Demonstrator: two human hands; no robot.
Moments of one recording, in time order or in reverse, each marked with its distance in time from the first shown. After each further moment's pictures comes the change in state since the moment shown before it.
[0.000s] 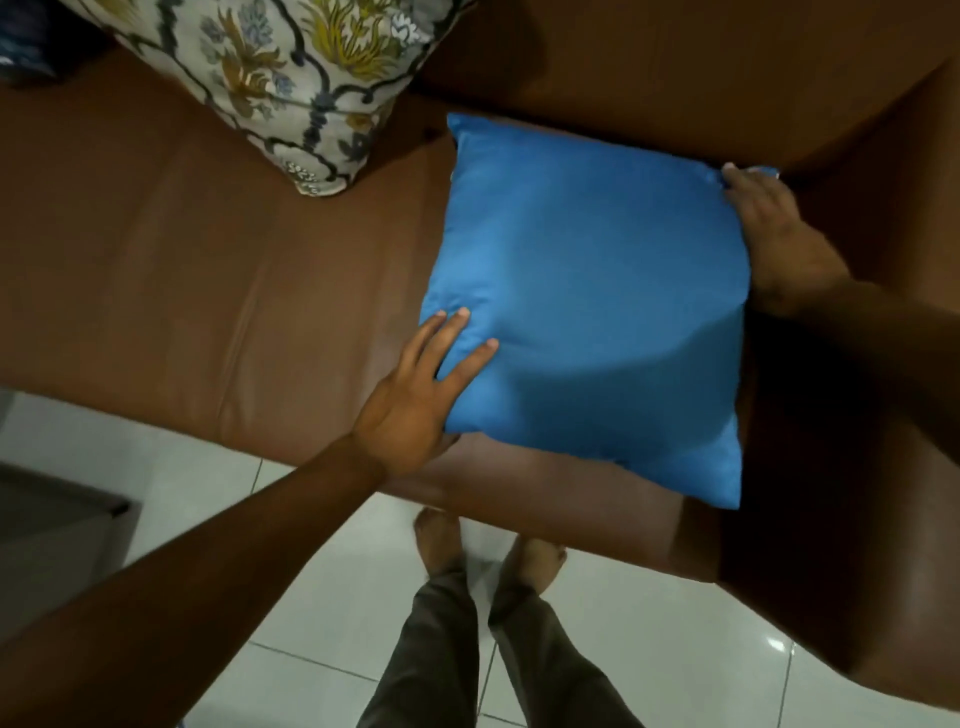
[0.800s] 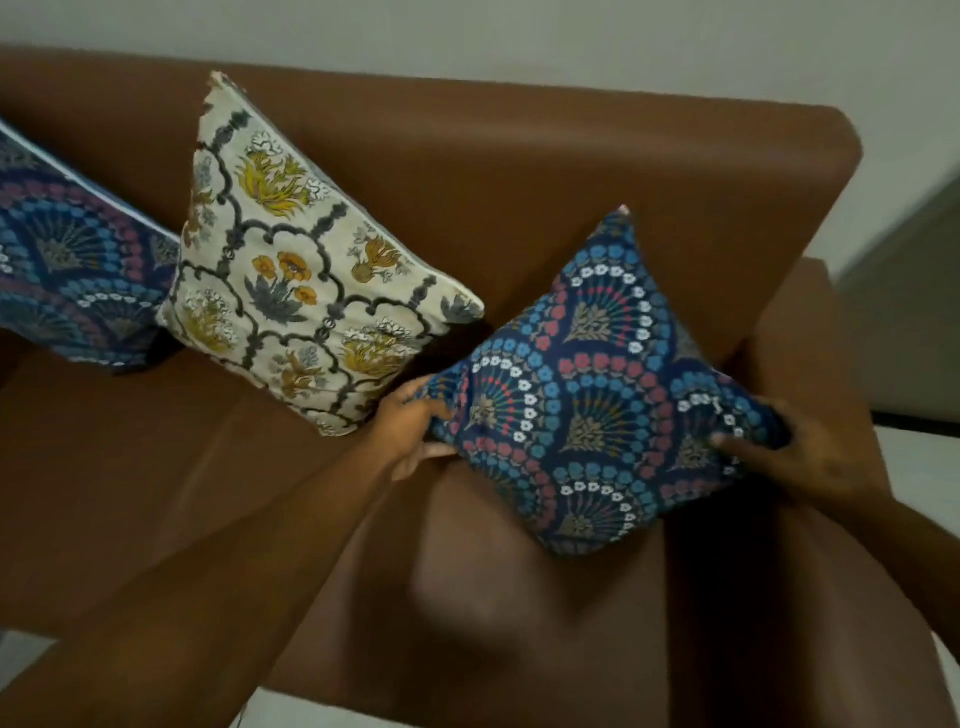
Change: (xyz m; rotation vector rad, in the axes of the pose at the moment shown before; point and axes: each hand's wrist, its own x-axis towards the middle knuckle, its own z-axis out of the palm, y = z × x) left_hand 0.200 -0.008 -0.148 -1.440 0.139 -0.969; right_hand -0.079 -0.003 -0.121 0.742 0.261 0.467
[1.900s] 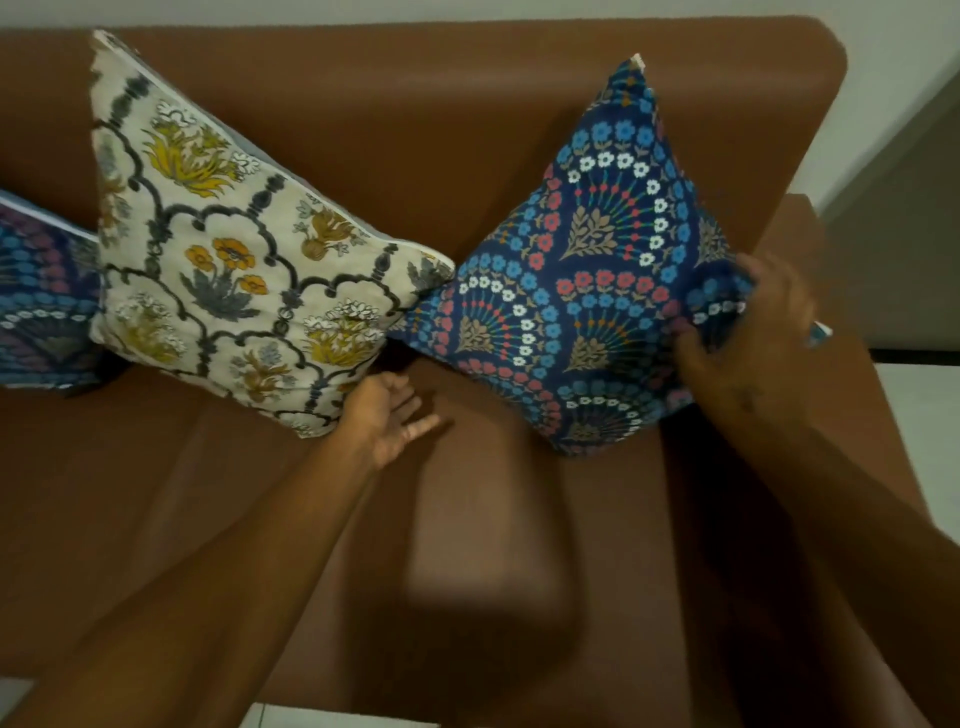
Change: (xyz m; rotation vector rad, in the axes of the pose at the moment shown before) left_hand 0.041 -0.006 -0.008 -0.195 0.126 -0.154; right_hand 0.001 -0.082 0.058 -0.206 0.590 -0.319
